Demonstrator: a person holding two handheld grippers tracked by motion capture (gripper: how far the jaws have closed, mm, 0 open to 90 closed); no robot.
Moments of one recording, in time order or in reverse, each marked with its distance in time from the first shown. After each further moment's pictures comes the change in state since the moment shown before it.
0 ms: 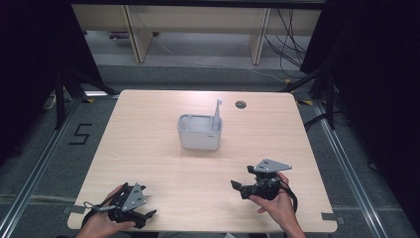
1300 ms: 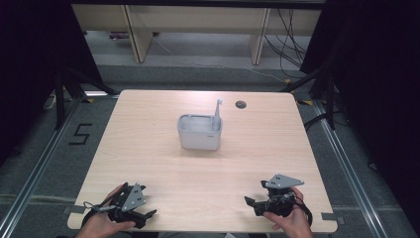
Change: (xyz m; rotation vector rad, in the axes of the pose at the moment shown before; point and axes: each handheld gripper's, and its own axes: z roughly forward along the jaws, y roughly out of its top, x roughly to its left) left arm 0.001 0.000 -0.001 0.002 0.003 0.008; right arm -0.002 -0.038 -0.033 0.102 -0.069 -0.034
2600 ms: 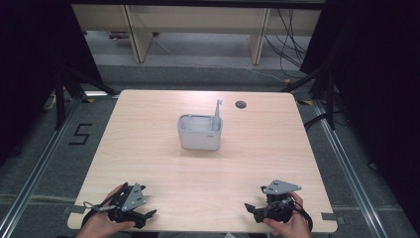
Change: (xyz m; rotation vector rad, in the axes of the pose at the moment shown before) left arm 0.000 0.000 0.000 0.002 -0.001 0.003; right arm 0.007 -0.011 0.001 0.048 0.006 -0.039
